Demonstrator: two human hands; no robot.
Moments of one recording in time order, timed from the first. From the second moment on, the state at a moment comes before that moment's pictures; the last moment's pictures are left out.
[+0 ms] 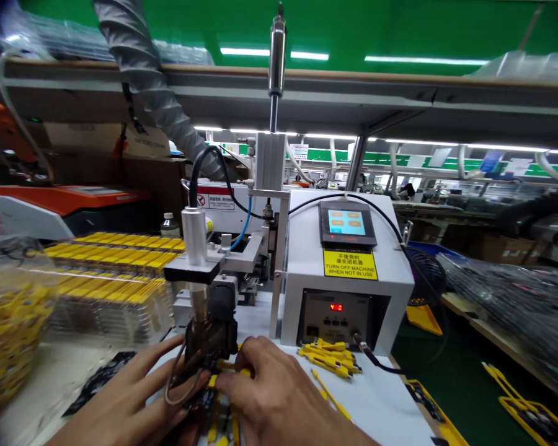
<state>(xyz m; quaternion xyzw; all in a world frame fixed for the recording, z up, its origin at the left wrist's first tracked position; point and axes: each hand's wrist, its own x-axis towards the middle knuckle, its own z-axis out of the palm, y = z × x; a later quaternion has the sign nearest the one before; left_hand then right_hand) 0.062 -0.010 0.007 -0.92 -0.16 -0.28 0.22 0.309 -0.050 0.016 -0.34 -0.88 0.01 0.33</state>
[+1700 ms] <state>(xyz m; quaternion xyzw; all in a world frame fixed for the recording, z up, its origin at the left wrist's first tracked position) 0.056 -0.015 0.008 -0.91 -0.21 -0.34 0.07 0.313 -0.050 0.013 -0.33 -0.88 0.04 0.32</state>
